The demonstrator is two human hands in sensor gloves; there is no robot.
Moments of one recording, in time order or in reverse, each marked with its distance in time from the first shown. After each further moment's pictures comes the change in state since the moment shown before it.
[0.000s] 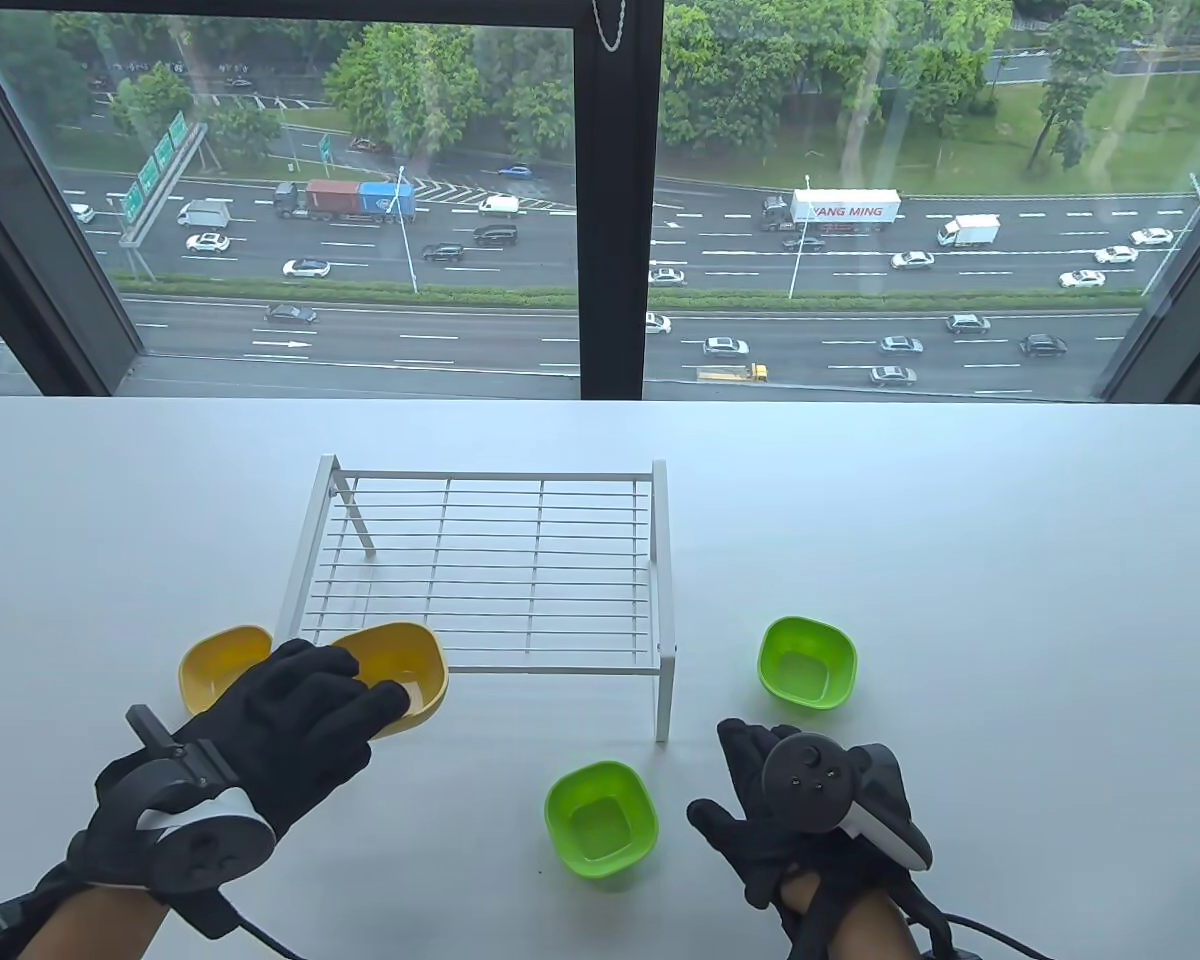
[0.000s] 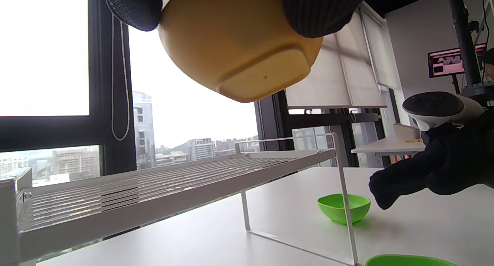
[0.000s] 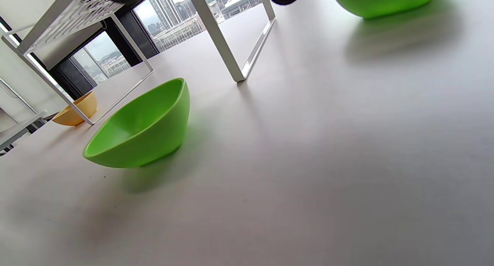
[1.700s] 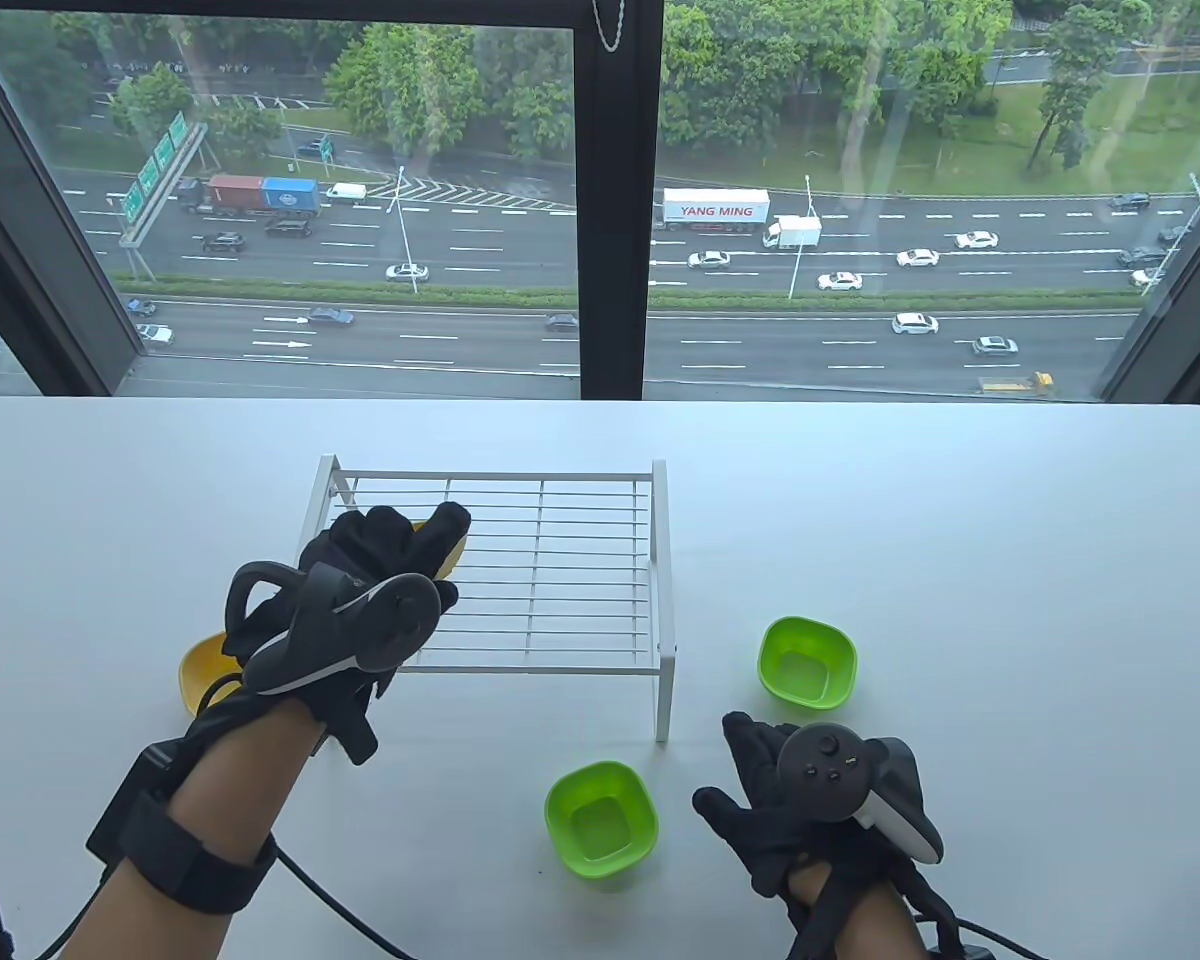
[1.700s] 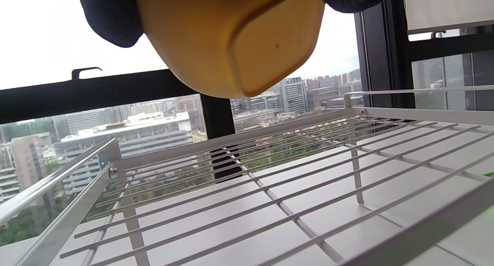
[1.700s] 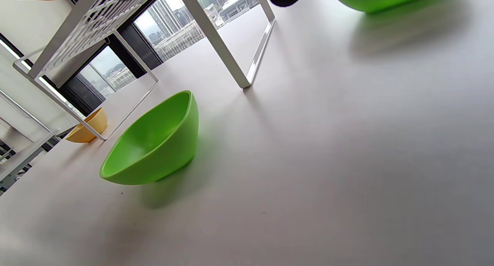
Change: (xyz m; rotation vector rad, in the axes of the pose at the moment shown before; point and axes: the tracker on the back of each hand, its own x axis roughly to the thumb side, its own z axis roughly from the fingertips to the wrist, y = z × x) left_hand -0.034 -0.034 -0.123 -0.281 0.394 -0.144; right_hand -0.008 -0.005 -0.002 0.007 -0.005 -0.093
